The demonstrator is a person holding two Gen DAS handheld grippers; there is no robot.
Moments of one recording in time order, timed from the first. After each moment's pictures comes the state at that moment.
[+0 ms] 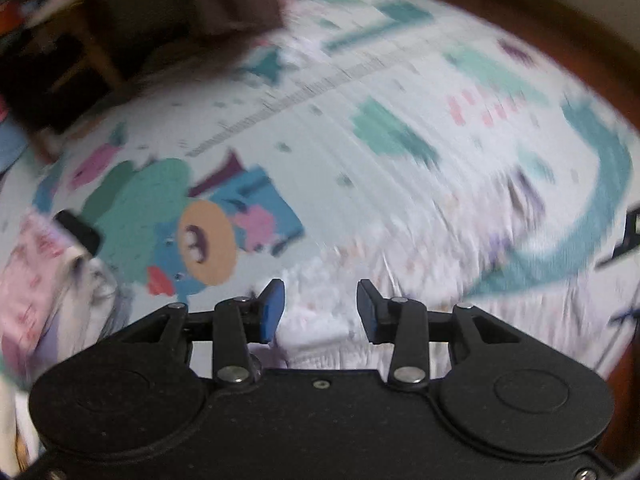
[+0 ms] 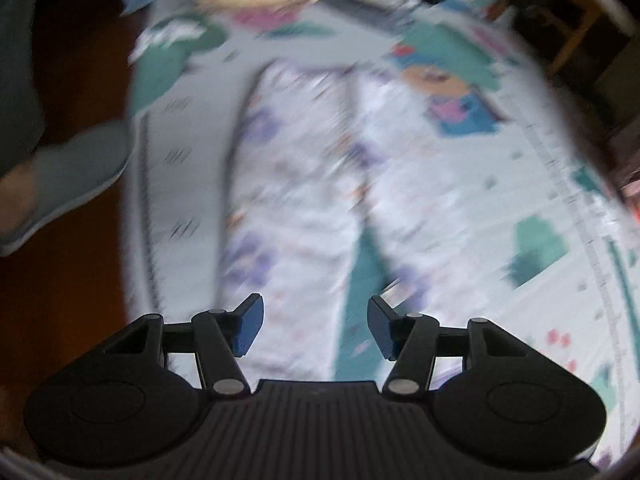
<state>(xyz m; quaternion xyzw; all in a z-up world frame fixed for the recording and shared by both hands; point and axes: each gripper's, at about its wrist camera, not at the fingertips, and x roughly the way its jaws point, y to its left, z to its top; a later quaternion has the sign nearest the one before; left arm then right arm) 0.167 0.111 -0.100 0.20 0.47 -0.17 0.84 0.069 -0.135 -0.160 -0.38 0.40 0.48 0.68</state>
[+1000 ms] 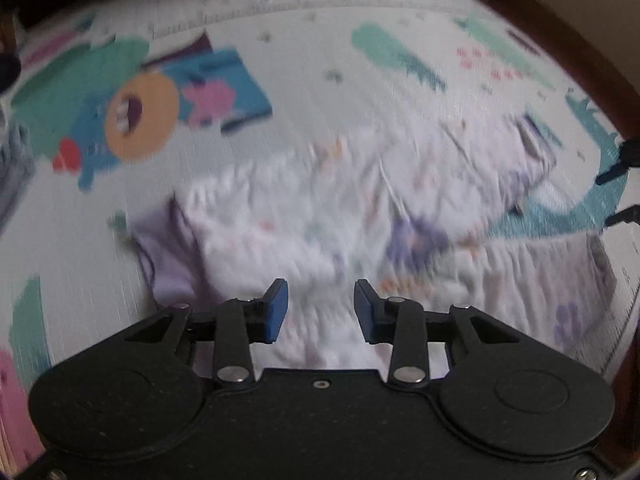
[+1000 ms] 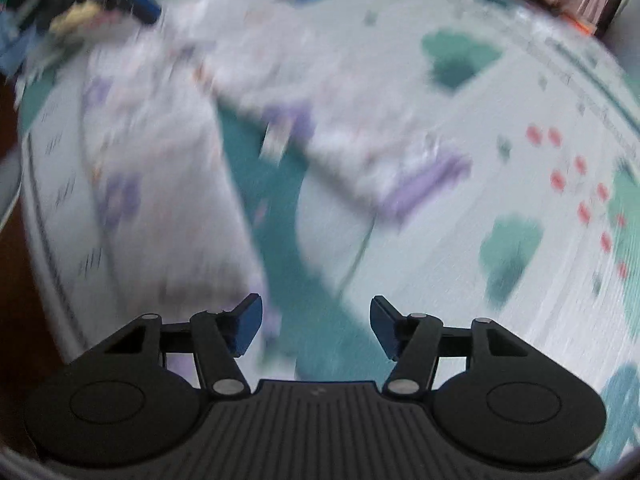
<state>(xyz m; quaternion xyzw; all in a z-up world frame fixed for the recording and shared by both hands) 0.169 0.162 -0.244 0.05 0.49 -0.18 0.85 0.143 -0.236 -0.231 -0.23 0.50 0.35 0.76</state>
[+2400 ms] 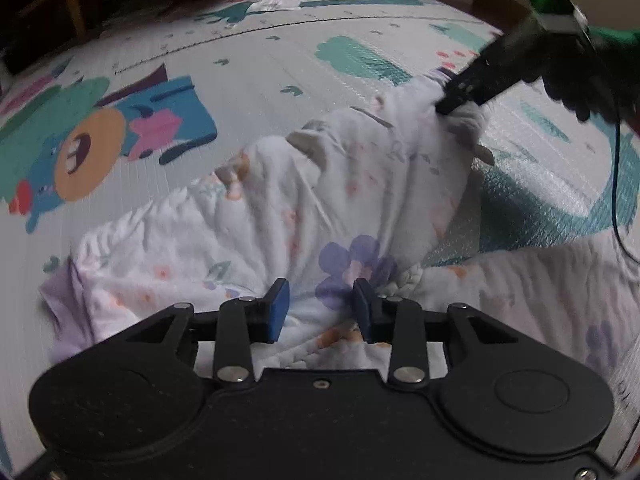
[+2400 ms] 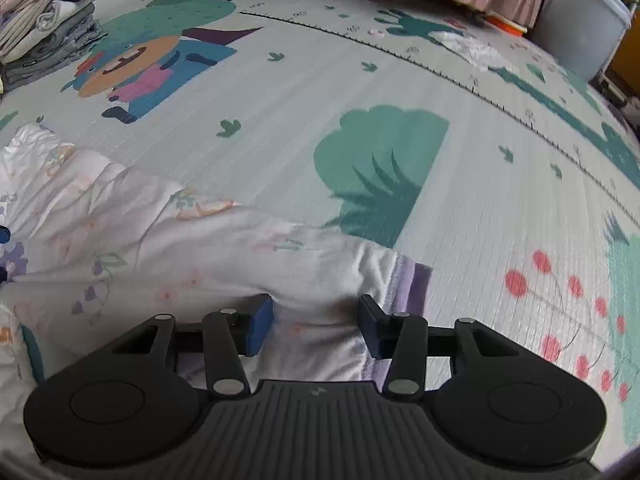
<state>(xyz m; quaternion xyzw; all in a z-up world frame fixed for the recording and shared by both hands) 0.161 0.103 -0.281 0.09 0.43 -0.19 0.88 0.319 -0.144 -0.279 -0.18 0.47 0.24 0.83</state>
